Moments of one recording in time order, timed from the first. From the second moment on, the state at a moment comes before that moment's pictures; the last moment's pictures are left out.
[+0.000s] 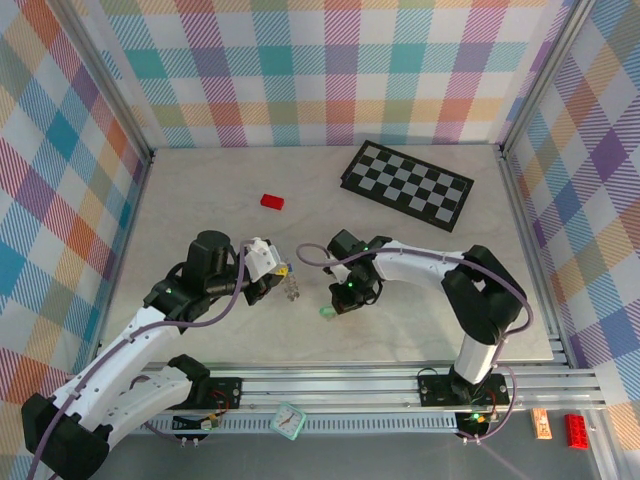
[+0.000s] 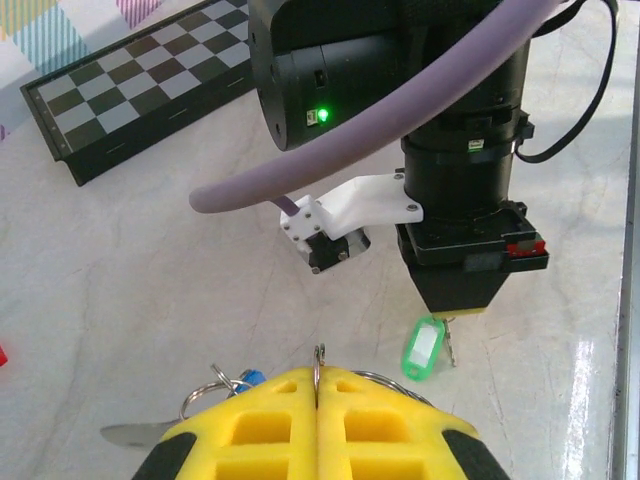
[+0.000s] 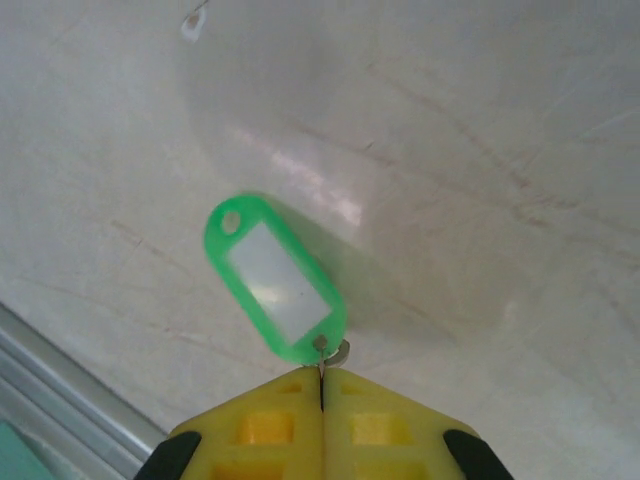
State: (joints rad) left arm -0.52 0.85 0.72 -0.42 0.44 0.44; right arm 0.81 1.76 1.08 -0.73 -0.35 0.33
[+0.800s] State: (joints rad) left arm -0.52 0.83 0.71 -0.42 0.42 0.44; right arm 0.78 1.79 1.08 -0.66 -0.31 0.35
